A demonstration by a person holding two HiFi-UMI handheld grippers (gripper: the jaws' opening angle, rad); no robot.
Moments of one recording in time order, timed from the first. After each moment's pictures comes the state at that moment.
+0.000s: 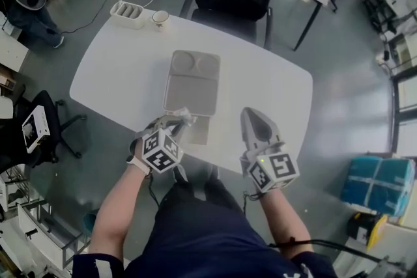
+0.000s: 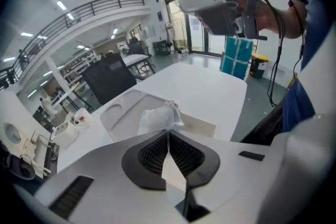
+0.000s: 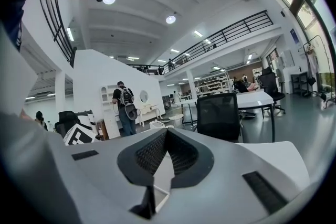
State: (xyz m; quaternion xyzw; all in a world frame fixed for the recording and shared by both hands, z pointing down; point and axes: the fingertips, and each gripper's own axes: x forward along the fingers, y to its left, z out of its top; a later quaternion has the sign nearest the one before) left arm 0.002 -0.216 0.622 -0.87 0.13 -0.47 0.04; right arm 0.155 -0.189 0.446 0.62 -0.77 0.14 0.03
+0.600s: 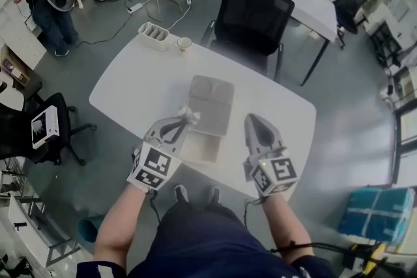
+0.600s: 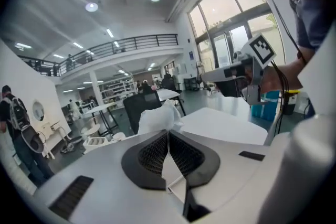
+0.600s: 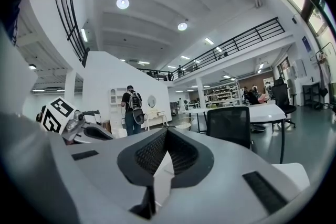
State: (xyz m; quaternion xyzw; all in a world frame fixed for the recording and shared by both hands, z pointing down) left arm -0.036 -0.242 0.455 -0.92 0.30 -0.26 0.03; right arm 0.119 -0.215 0.388 0.60 -0.80 0.08 0.02
